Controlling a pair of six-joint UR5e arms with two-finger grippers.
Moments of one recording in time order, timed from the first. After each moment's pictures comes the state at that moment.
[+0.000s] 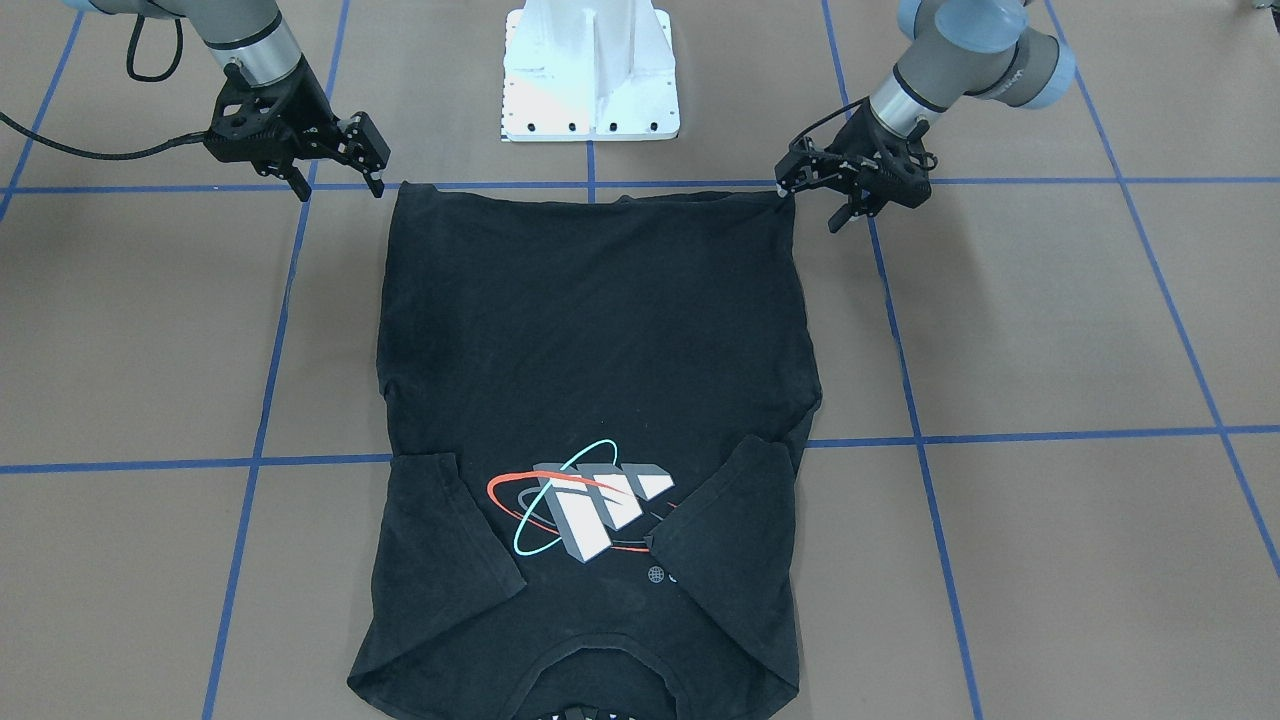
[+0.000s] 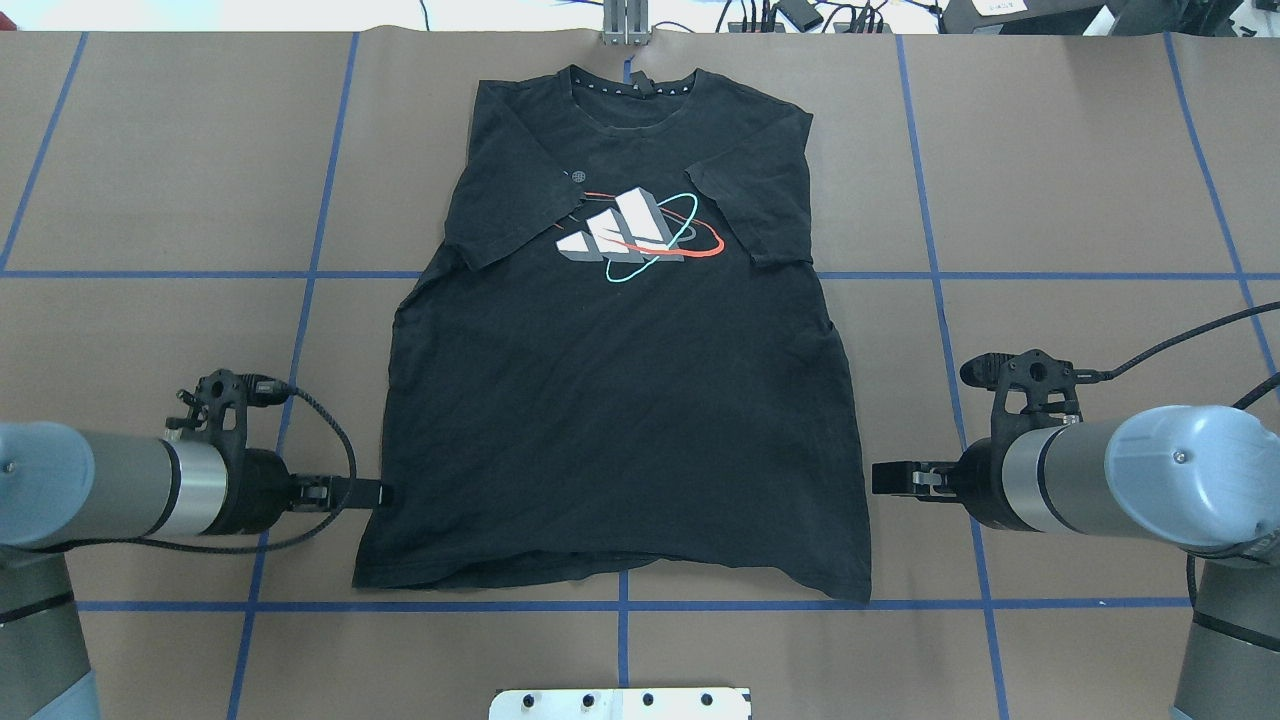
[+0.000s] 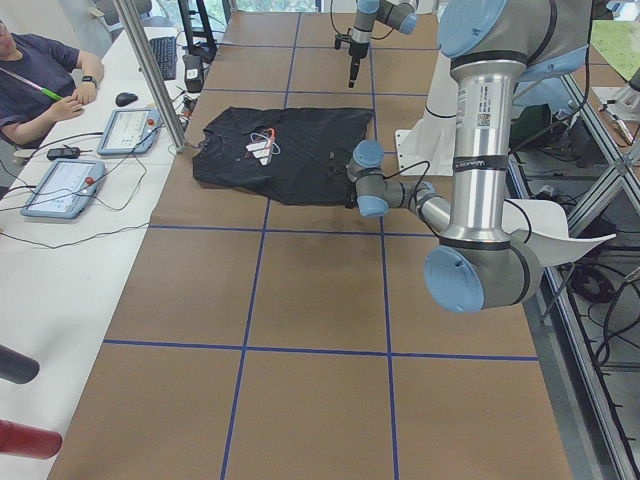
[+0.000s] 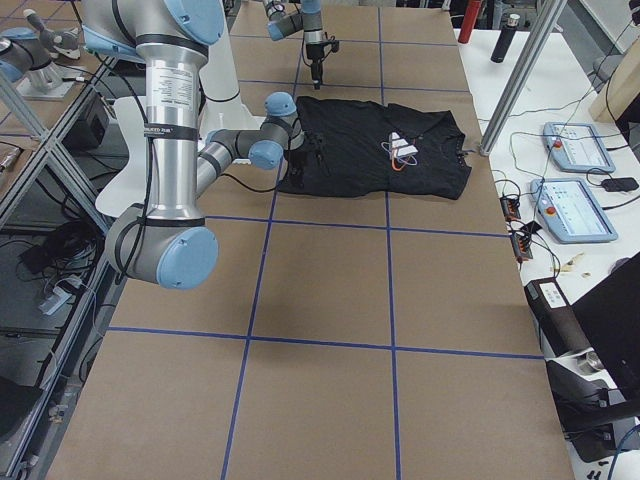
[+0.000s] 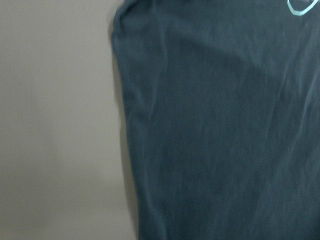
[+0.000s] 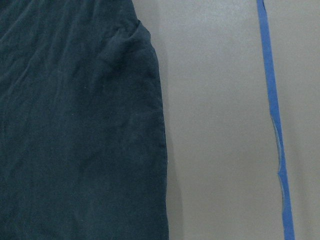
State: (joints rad) left arm -0.40 -1.54 -1.91 -2.47 -1.82 -1.34; right arm 0.41 -1.62 2.21 -1.26 1.73 1.38
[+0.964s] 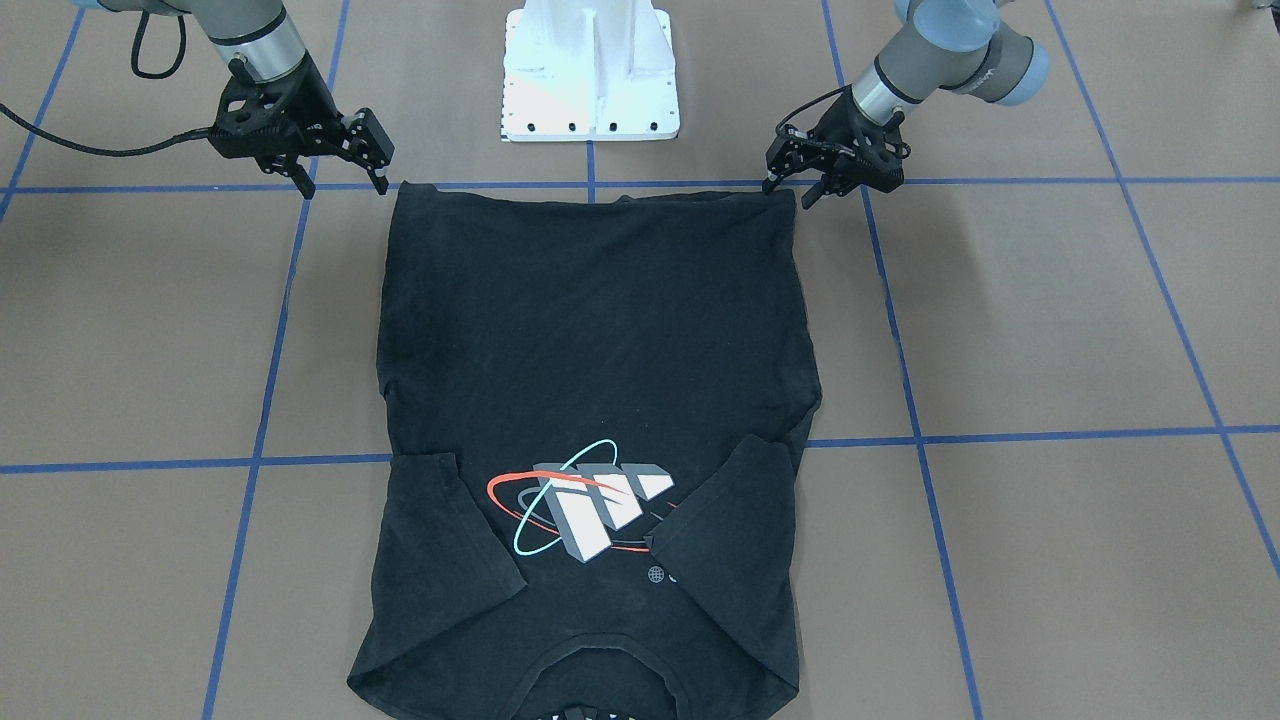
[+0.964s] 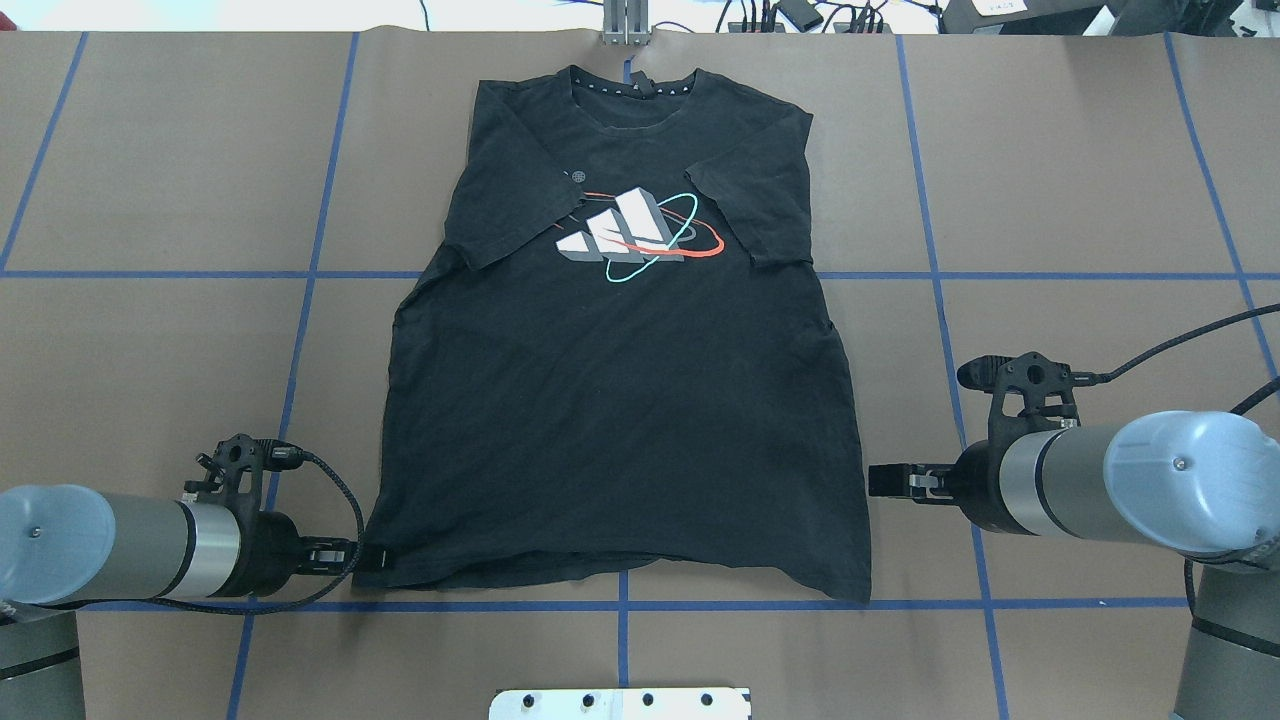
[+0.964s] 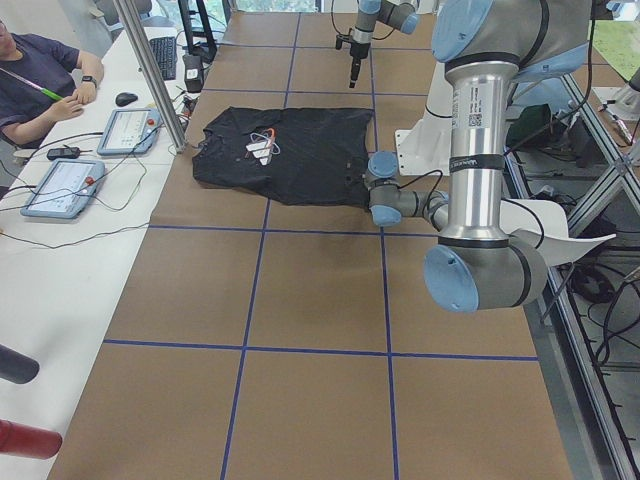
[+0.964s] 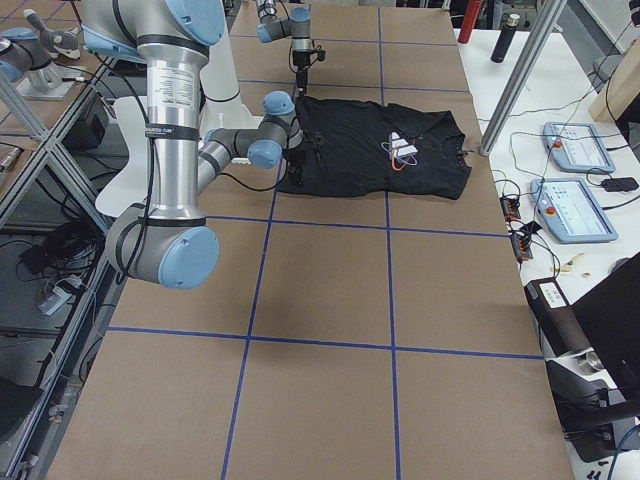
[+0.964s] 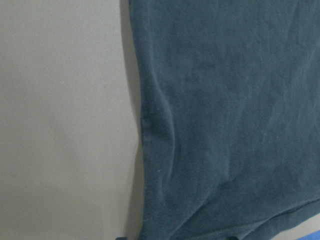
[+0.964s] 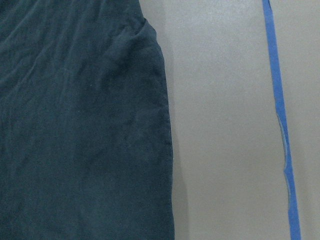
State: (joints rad) left arm -0.32 -1.53 -1.88 -2.50 -1.81 -1.38; right arm 0.41 -1.62 2.21 -1.26 1.72 1.39
